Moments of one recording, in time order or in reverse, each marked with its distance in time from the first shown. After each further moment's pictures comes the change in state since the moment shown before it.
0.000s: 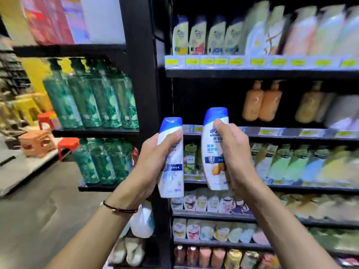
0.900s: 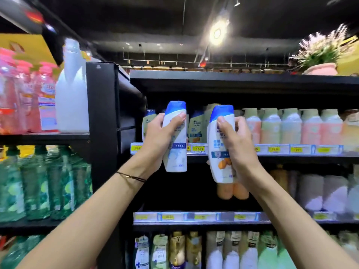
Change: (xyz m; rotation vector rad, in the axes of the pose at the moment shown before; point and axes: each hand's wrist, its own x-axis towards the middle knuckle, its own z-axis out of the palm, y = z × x) left_hand 0.172 0.160 0.147 0.031 -0.026 0.462; right_hand 0.173 -0.144 -0.070 -0.046 0.069 -0.469
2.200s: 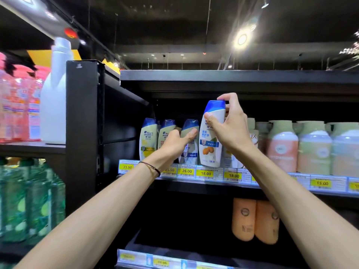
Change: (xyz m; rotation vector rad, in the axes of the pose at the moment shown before) left_hand 0.172 -0.118 0.016 0.566 0.027 -0.044; right_hand 0.177 0.077 0.033 -0.390 -0.062 -0.414
